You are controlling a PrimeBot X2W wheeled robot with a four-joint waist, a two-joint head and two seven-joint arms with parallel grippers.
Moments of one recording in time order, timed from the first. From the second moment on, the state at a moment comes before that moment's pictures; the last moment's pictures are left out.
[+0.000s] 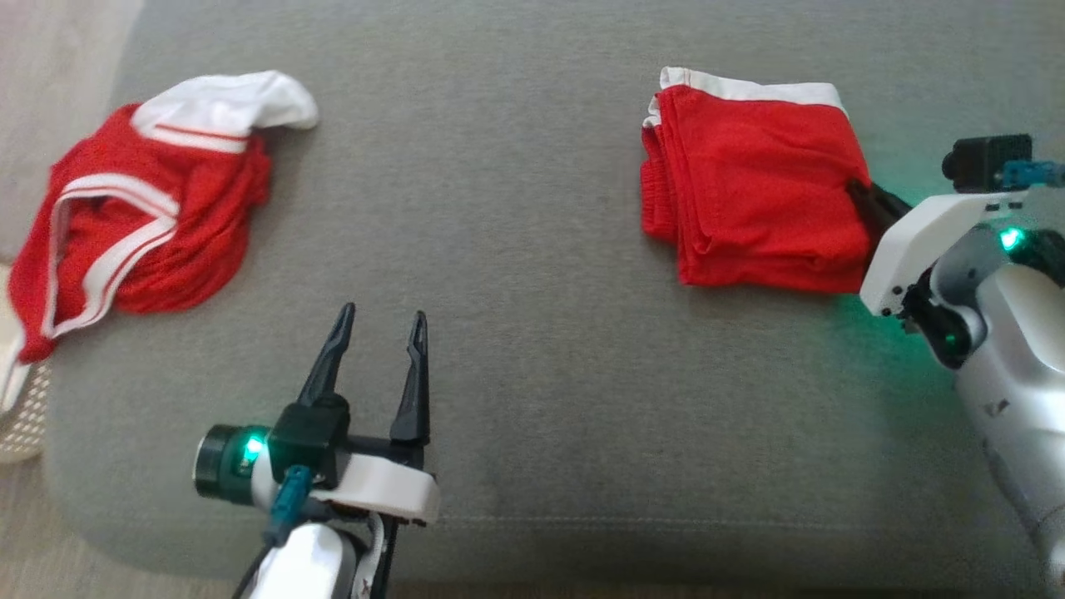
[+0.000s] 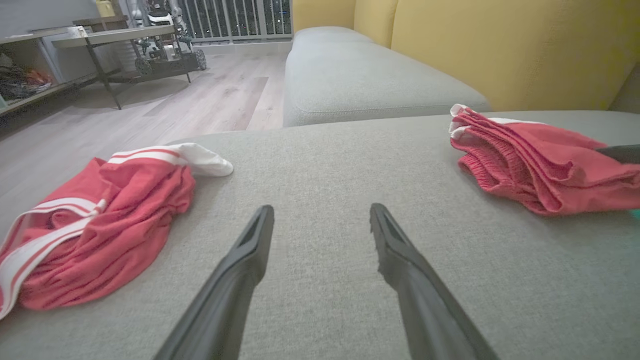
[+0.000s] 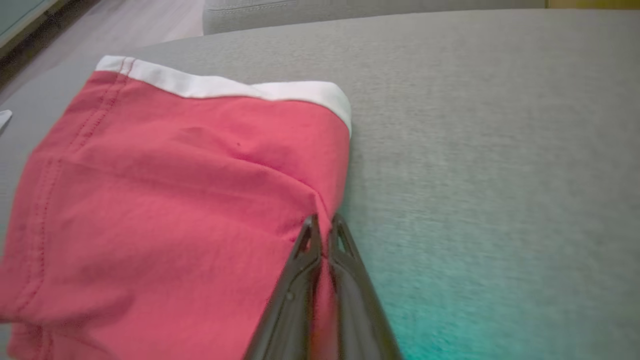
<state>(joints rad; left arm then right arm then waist) -0.07 0.05 -0.34 0.10 -0.06 0.13 -0.26 -0.77 -0.31 0.34 0.95 0.58 0.13 0.03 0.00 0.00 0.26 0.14</state>
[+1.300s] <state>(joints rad) -0.09 0.13 -0.27 -0.06 -0.02 0.08 -0.26 -0.85 -0.51 0.31 0.82 0.41 0.13 -0.06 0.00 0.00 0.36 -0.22</state>
